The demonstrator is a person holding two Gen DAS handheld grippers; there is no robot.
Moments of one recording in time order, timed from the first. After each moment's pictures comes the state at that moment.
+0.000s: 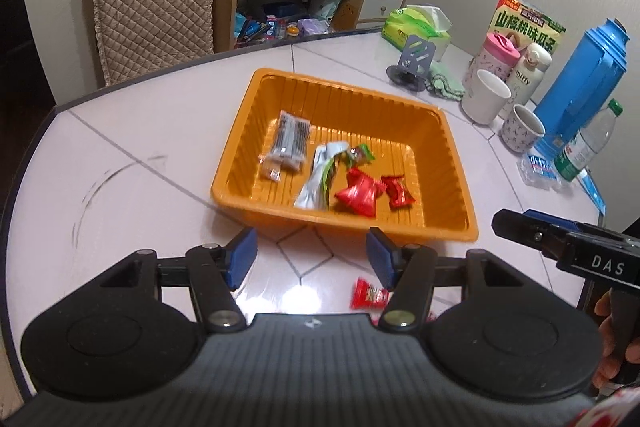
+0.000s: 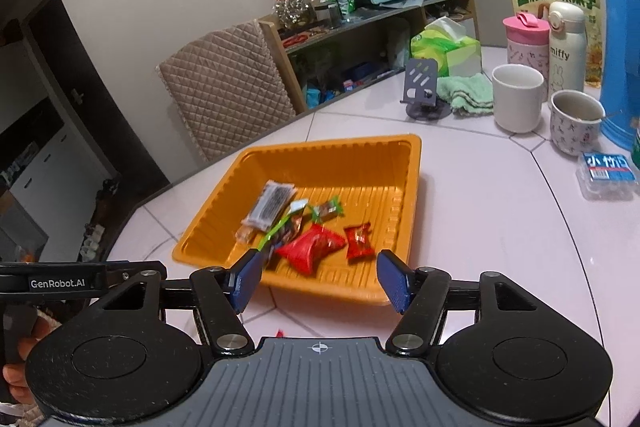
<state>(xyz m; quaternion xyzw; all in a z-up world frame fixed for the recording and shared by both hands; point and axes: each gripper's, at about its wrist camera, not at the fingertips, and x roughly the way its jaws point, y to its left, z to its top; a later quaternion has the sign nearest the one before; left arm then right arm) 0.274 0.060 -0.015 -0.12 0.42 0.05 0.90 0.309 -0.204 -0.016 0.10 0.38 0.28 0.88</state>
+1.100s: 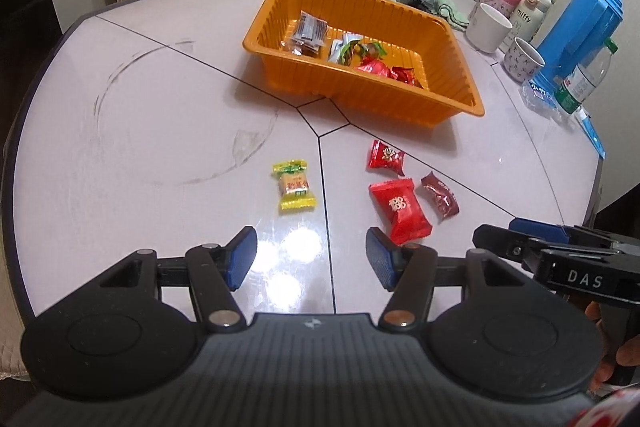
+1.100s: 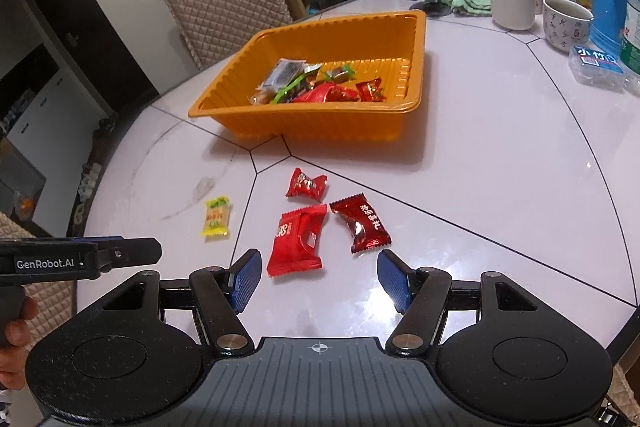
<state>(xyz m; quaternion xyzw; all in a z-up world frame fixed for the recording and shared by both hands) 0.180 0.049 -0.060 -0.14 0.47 0.05 0.87 0.220 -0.197 -0.068 0.06 0.46 0.28 0.84</state>
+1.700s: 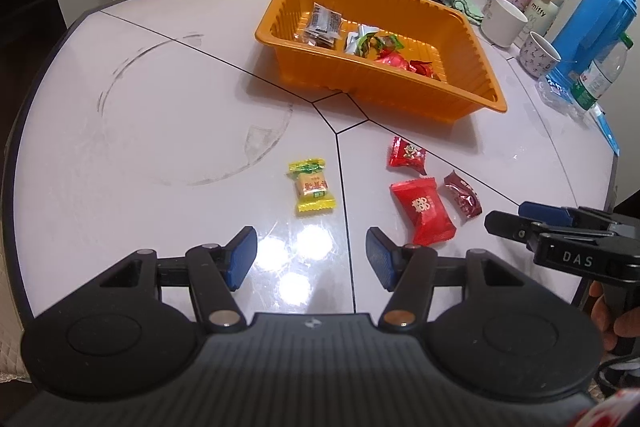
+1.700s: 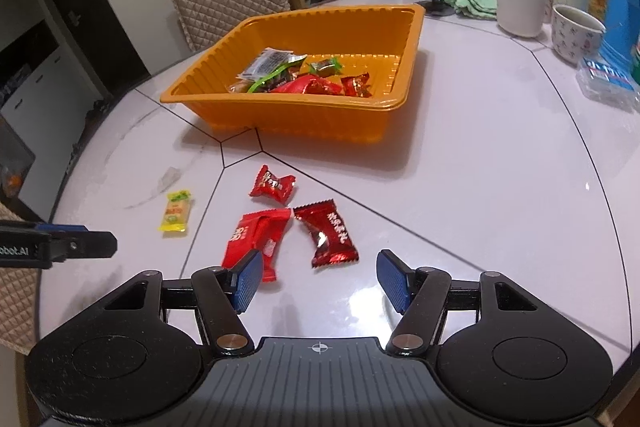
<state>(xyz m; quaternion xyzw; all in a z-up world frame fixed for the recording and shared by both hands) 0.192 0.057 -0.075 -0.13 0.48 0.06 0.86 0.248 -0.200 -0.096 0.01 0.45 0.29 0.85</state>
